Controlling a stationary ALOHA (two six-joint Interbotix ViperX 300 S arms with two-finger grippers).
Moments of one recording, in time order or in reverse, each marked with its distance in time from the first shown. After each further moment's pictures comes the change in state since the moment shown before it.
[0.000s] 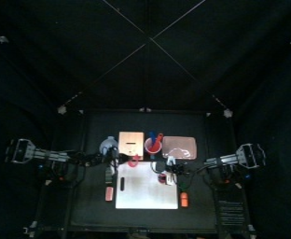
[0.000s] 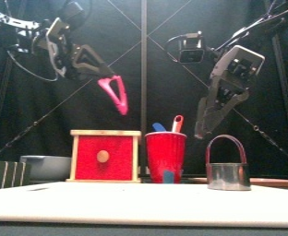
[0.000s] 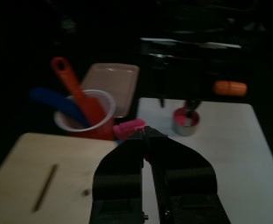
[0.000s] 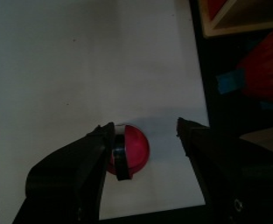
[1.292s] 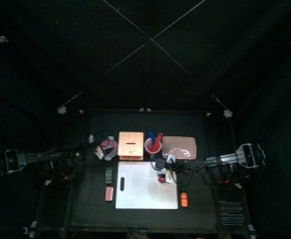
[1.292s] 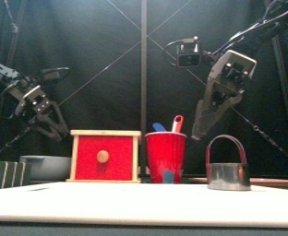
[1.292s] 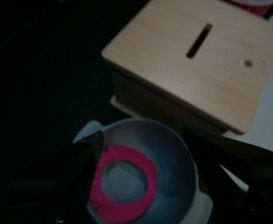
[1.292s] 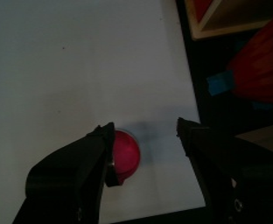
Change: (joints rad) left arm 0.399 -0.095 0.255 -0.080 0.150 -0.015; right arm -0.035 0.003 -0.002 0.009 -0.014 0.002
